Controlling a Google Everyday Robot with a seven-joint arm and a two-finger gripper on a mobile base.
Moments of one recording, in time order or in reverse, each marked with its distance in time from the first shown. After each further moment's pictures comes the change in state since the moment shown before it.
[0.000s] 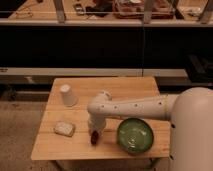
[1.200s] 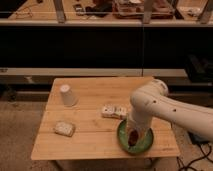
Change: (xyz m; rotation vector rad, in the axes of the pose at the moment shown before) arm -0.063 0.185 -0.162 -0.073 0.077 0.262
